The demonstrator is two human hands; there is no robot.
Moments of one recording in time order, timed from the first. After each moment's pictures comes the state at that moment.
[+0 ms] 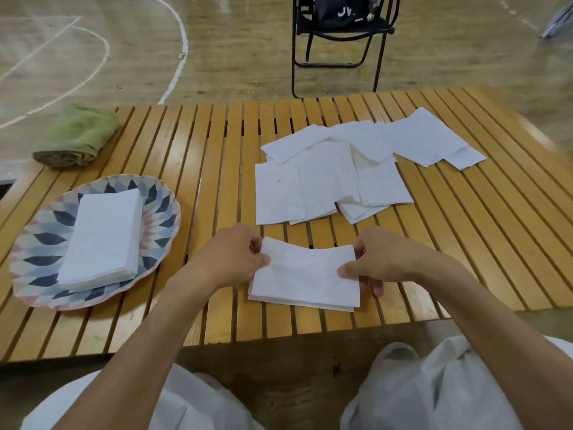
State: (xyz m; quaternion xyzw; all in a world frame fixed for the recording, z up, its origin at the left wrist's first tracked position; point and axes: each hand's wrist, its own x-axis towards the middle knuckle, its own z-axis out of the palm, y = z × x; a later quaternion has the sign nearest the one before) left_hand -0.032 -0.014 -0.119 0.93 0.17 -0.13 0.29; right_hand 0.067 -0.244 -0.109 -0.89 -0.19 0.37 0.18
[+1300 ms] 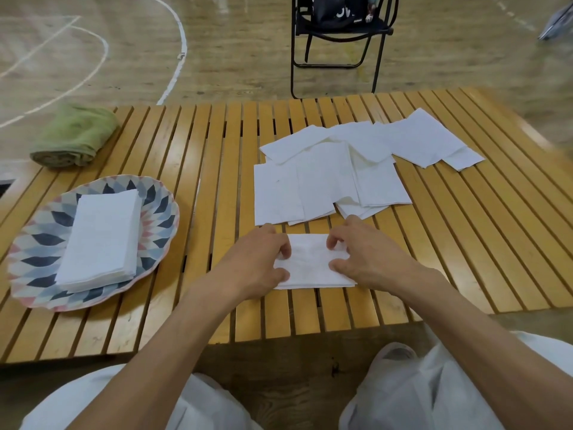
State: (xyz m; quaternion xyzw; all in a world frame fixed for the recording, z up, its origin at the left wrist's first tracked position) left_hand -0.027 -0.038 -0.134 0.97 0.03 -0.09 0.20; right_hand 0.061 -0.234 -0.130 -0.93 -0.29 0.16 0.14
